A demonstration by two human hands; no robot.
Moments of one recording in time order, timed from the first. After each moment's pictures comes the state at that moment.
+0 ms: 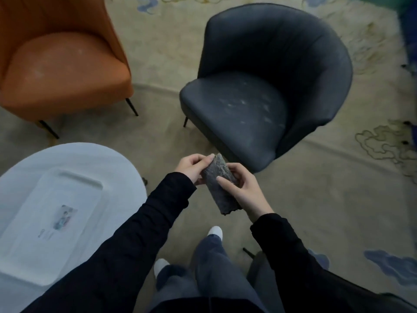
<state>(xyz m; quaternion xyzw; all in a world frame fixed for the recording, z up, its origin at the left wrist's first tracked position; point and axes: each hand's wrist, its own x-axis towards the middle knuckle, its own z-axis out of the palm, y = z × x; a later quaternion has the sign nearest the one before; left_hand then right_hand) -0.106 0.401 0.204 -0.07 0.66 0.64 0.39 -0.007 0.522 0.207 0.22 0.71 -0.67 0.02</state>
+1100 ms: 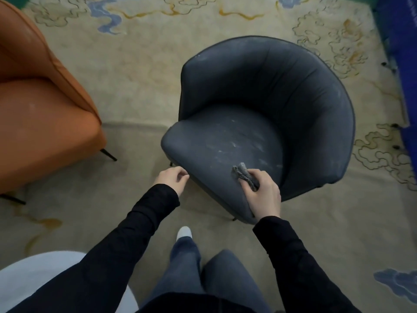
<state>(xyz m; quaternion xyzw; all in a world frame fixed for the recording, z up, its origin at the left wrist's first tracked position) -0.425 0.504 0.149 0.15 0.91 0.26 0.28 -0.269 0.677 0.179 0.37 0.87 -0.31 -0.11</state>
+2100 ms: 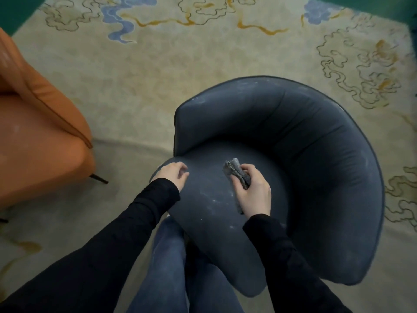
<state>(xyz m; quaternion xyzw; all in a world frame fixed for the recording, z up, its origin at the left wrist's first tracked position) -0.626 0.674 0.109 0.15 0.92 0.23 0.27 -0.489 0.843 0.150 0.33 0.87 -0.34 -0.10</state>
